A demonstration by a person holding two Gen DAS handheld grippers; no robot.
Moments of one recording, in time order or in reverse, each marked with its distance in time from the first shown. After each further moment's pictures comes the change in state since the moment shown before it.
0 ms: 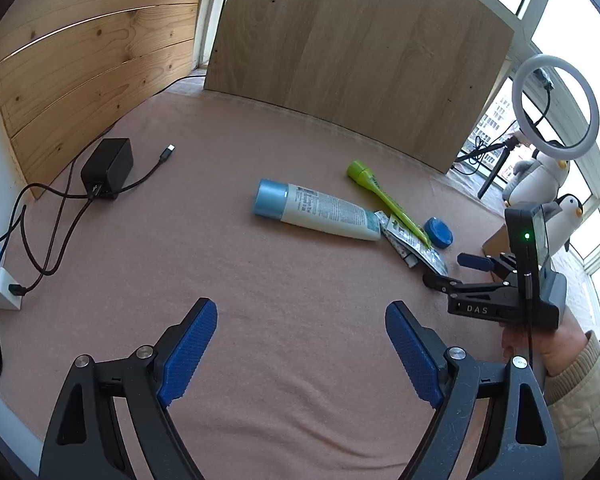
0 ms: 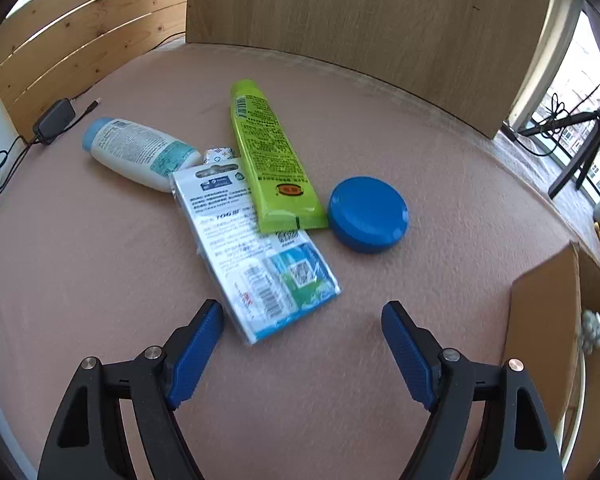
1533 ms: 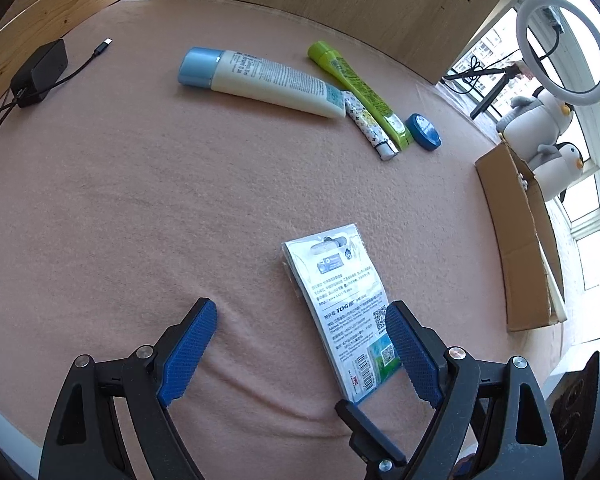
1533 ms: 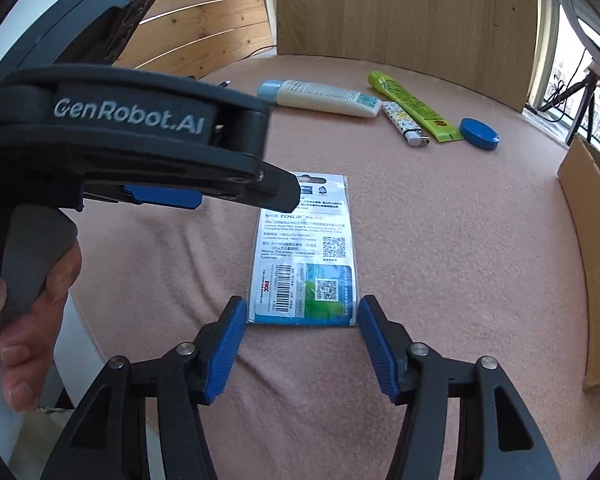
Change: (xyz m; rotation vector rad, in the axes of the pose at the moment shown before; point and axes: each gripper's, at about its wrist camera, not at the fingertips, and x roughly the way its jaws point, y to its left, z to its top) left arm 0.068 -0.050 -0.052 -0.008 0.307 -0.070; right arm -0.076 0.140 -0.122 0.070 -0.138 0.120
